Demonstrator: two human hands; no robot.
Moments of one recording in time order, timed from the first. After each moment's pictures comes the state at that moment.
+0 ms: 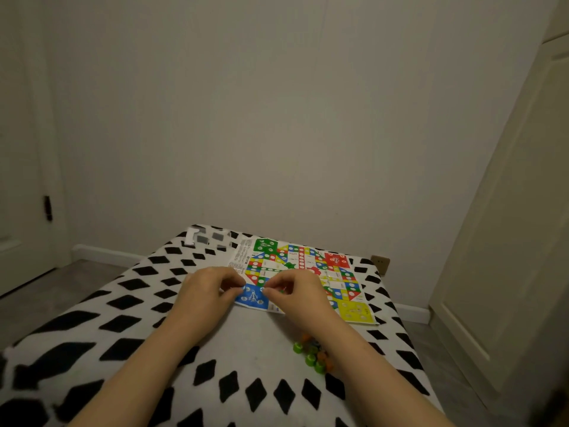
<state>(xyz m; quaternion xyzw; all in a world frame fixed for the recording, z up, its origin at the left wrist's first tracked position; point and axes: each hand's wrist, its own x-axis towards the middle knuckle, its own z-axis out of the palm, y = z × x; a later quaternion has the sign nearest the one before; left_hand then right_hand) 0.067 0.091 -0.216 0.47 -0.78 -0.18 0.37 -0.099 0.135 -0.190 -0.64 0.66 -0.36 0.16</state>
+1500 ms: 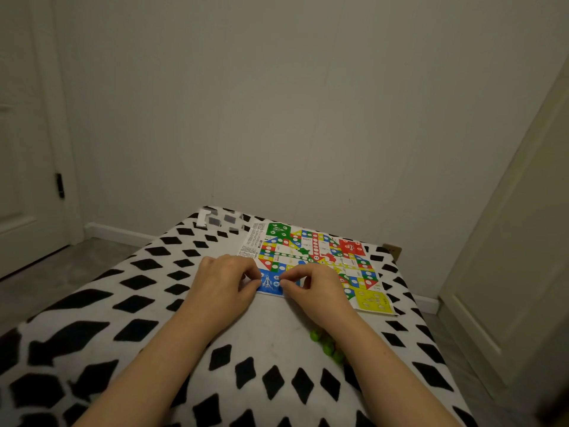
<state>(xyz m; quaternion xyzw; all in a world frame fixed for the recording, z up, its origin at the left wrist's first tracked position) 0.063 0.098 -0.222 0.47 -0.82 -0.08 0.33 -0.100 0.135 -0.202 -0.62 0.69 -0.33 0.15</state>
